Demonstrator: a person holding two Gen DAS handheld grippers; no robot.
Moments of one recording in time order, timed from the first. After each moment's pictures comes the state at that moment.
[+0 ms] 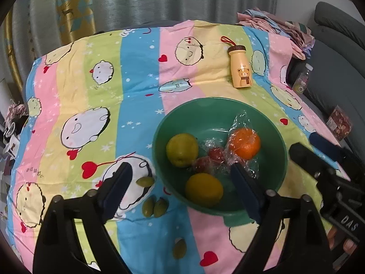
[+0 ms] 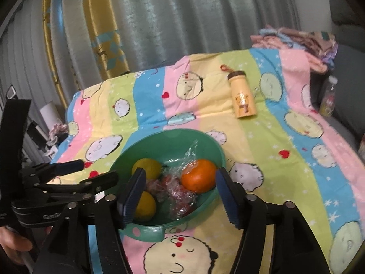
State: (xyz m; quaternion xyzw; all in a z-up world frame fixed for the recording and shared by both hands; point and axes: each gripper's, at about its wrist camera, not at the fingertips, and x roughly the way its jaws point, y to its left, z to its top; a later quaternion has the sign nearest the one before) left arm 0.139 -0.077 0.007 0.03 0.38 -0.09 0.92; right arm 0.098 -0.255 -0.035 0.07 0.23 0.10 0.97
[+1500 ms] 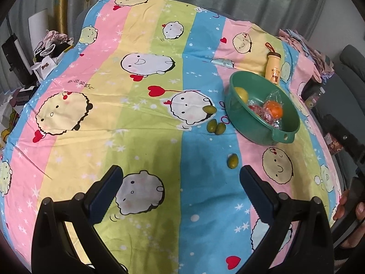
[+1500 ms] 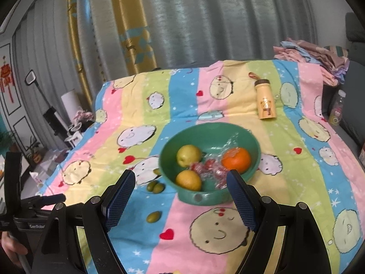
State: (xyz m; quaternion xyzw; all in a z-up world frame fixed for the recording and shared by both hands) left arm 0.019 0.052 -0.015 -0.10 0.43 -0.03 0.90; right arm 0.029 -0.195 -0.021 0.04 0.23 0.17 0.96
